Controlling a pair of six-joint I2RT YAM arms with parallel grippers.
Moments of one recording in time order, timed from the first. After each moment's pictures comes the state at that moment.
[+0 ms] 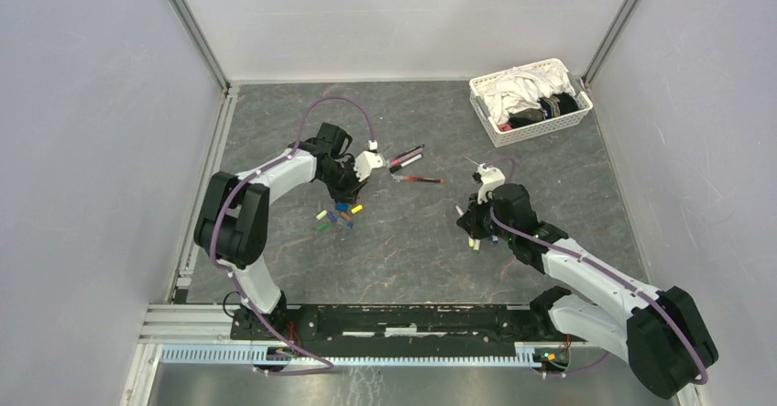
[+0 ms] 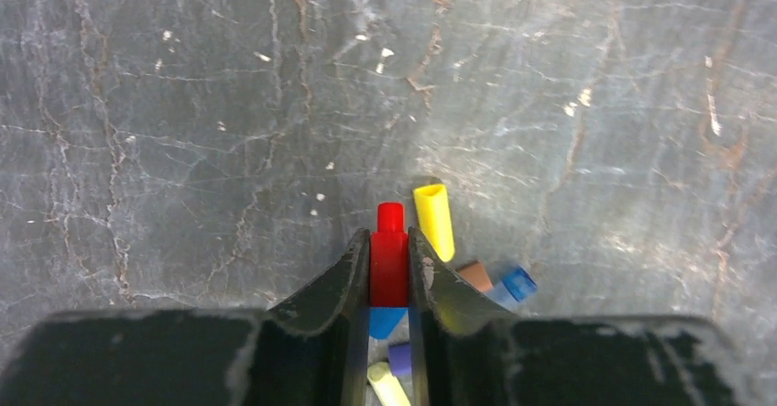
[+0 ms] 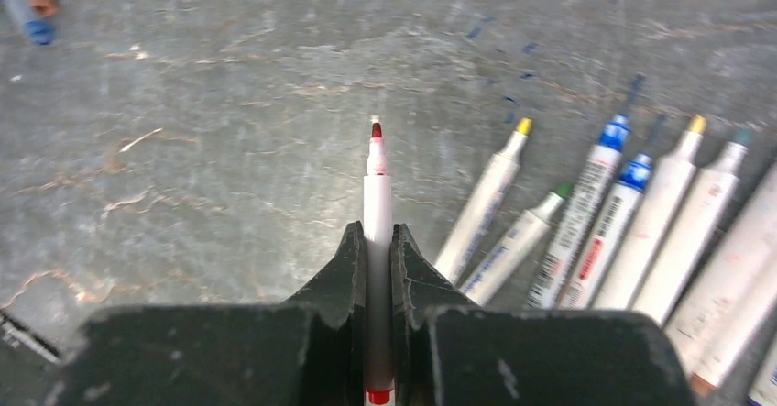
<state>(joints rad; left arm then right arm) -0.37 1.75 1.12 -0.60 0.42 0.76 0.53 1.01 0.42 -0.05 -0.09 0.28</state>
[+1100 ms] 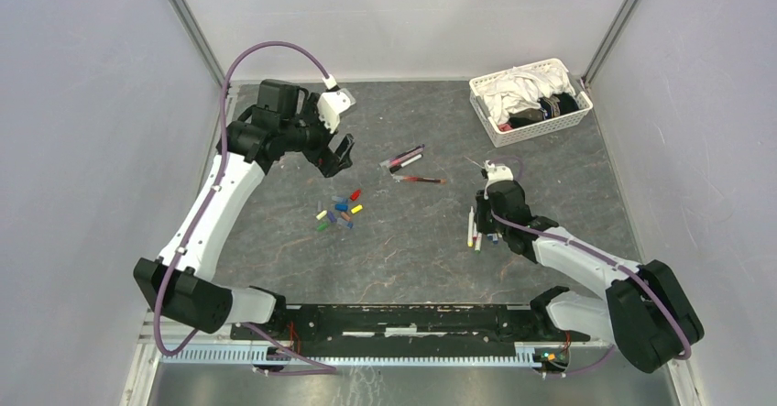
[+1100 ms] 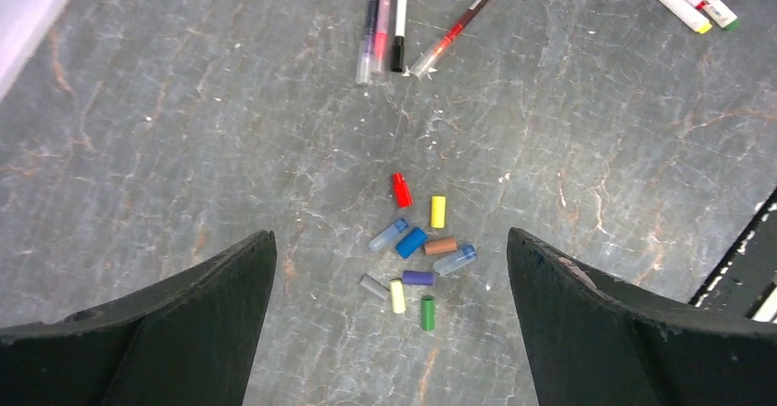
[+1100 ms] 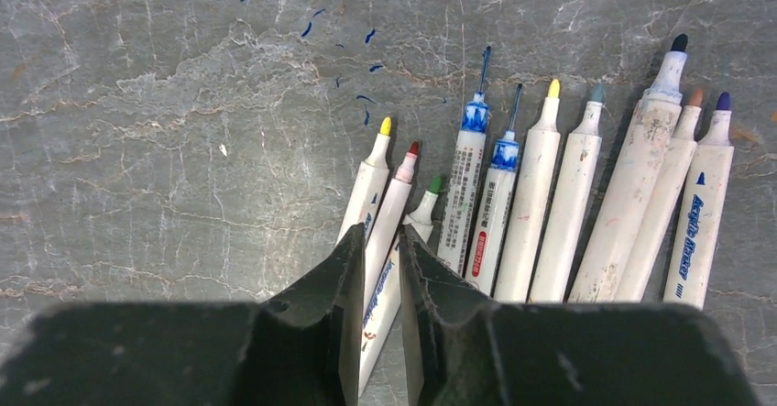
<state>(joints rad) -0.32 1.34 1.44 -0.84 0.42 0.50 0.48 1.16 0.44 -0.05 0.16 0.31</state>
